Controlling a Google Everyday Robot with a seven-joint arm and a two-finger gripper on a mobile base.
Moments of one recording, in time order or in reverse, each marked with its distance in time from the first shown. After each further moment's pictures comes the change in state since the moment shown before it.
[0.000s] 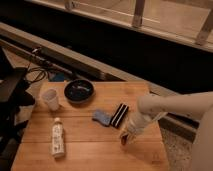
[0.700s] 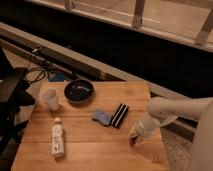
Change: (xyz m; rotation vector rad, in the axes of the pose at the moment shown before) arm -0.020 -0.071 -0.003 0.000 -0.017 0.188
